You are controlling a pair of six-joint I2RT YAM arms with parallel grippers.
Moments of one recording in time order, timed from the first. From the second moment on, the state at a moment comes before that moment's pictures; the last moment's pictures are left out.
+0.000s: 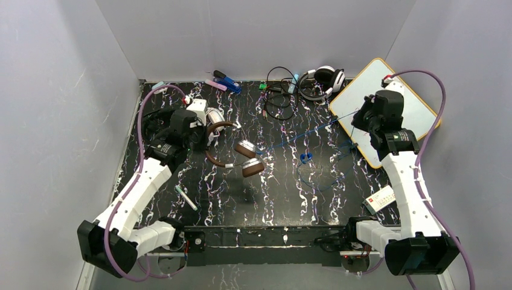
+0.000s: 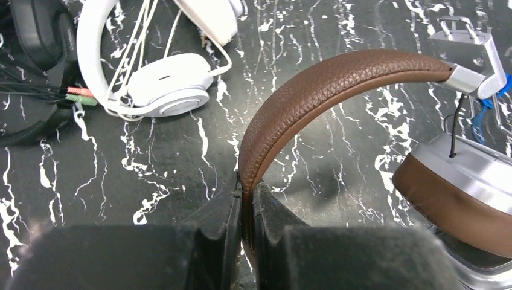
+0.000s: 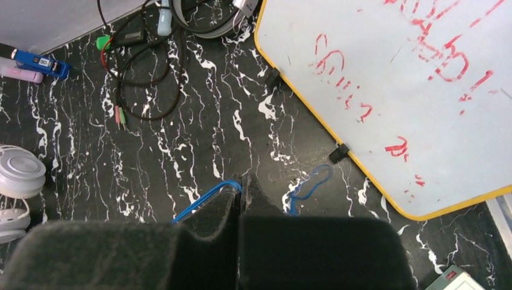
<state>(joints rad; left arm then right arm) -0.40 1.07 1.00 -0.57 -0.07 -0.15 0.08 1.08 1.17 -0.59 0.13 0.38</state>
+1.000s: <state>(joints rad) -0.40 1.12 0.98 -0.57 -0.10 -0.17 -0.11 1.11 1.20 -0.61 -0.09 0.53</state>
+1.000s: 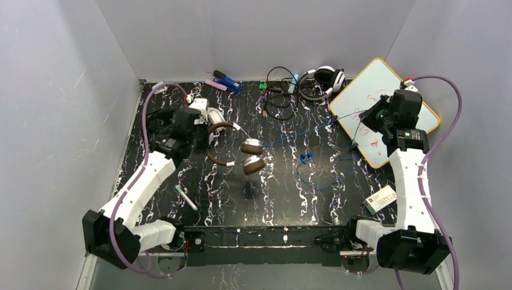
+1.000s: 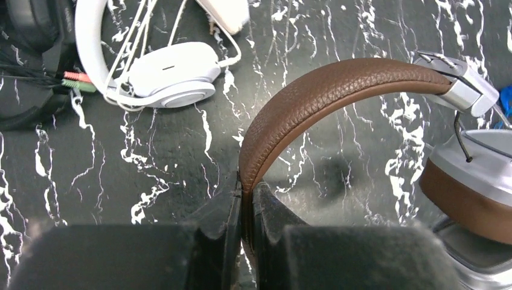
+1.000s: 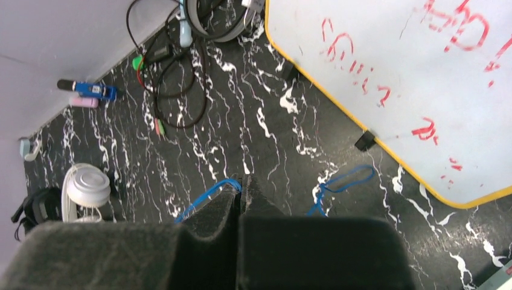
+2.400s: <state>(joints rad) -0.40 1.70 1.54 -0.74 -0.25 -0.83 0.61 0.97 0.85 0.06 -0.98 0.73</state>
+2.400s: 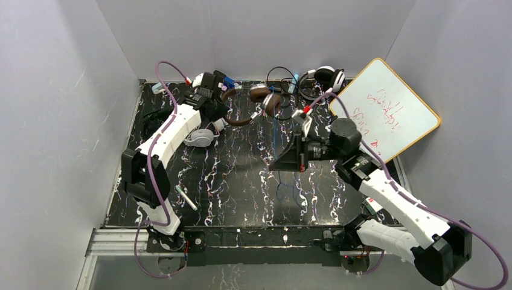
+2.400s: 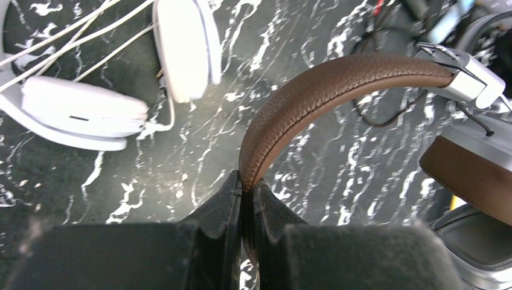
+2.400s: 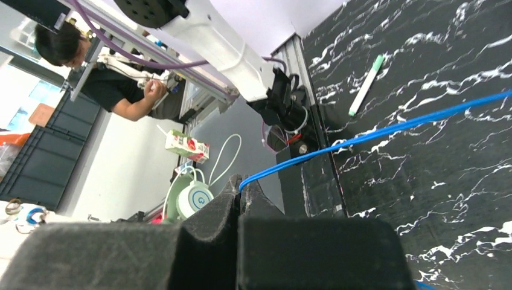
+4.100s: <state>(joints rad) -0.51 1.07 1.19 -0.67 0.20 0.17 0.40 1.40 0.85 0.13 -0.96 0.63</state>
